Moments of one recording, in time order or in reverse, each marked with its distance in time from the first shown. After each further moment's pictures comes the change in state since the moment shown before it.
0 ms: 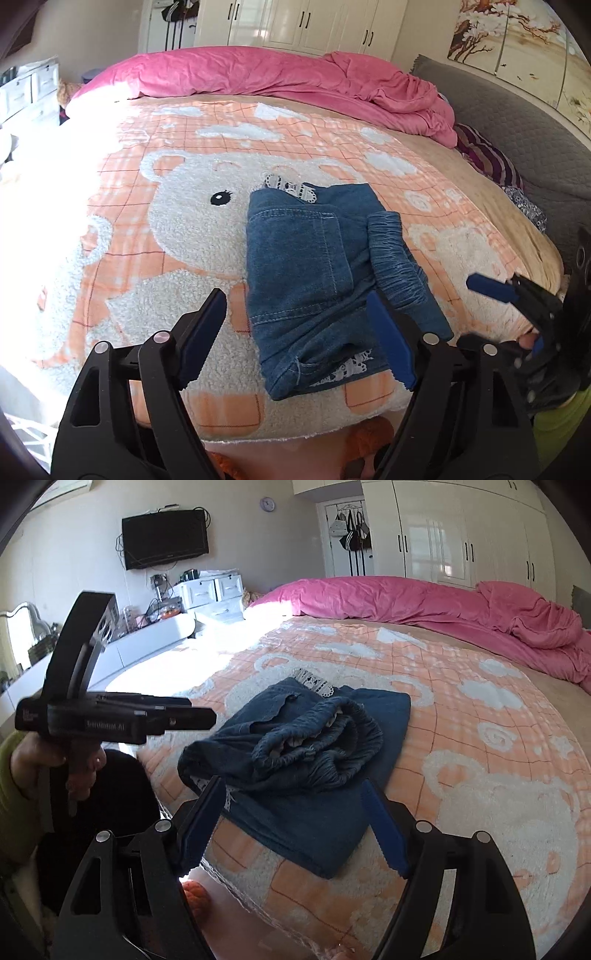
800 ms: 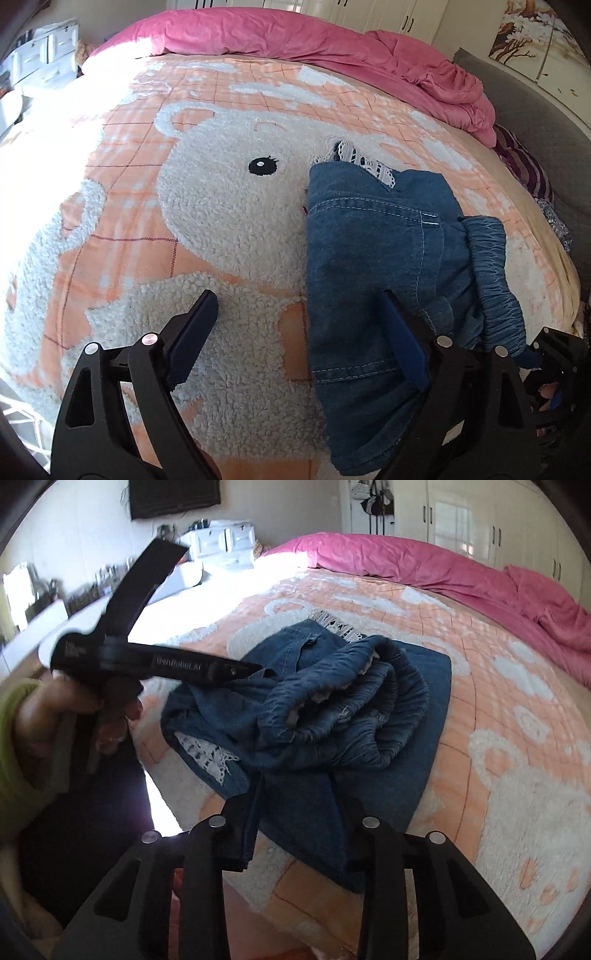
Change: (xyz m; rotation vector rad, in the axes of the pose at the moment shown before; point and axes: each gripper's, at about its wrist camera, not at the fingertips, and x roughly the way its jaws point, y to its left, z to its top) left arm 0.066 0.045 0.006 -0.107 0.088 0.049; right arm 0.043 0.001 -0.005 0.000 0.126 0.040
